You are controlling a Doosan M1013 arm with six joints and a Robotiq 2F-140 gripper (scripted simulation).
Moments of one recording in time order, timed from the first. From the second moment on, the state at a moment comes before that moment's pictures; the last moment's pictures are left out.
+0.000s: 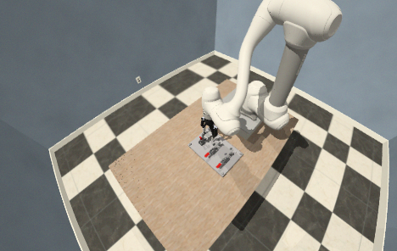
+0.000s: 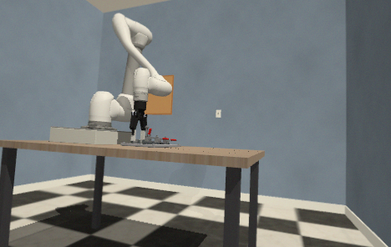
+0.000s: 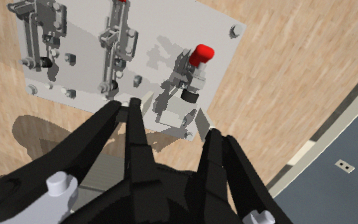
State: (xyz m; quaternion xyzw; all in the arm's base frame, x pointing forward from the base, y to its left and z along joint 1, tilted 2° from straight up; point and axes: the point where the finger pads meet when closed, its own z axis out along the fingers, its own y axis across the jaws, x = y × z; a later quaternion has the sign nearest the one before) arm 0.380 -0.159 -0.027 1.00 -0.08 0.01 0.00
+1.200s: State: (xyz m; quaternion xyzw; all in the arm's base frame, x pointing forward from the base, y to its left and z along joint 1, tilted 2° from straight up) arm 0.379 -0.159 0.013 1.00 -0.08 0.01 0.00
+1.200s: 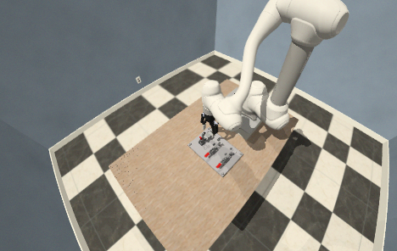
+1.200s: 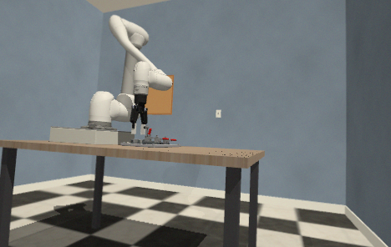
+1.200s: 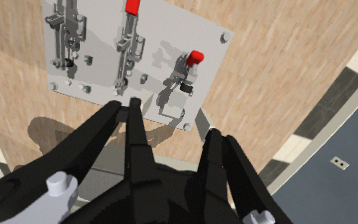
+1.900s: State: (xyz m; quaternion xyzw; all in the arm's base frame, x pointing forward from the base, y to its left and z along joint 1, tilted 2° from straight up) arm 0.379 -0.158 0.033 1.00 -0.08 0.01 0.00
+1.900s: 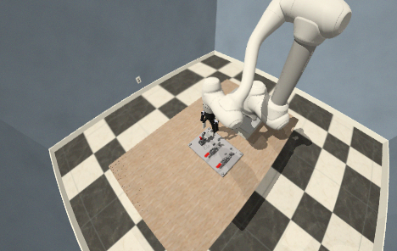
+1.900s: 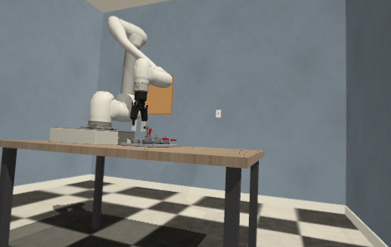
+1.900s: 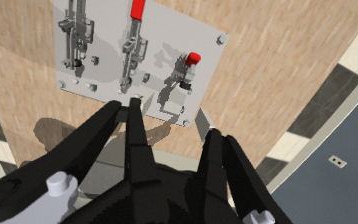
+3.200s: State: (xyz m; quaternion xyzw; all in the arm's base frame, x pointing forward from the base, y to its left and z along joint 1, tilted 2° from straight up) arm 0.379 -0.158 0.131 1.00 -0.08 0.01 0.00
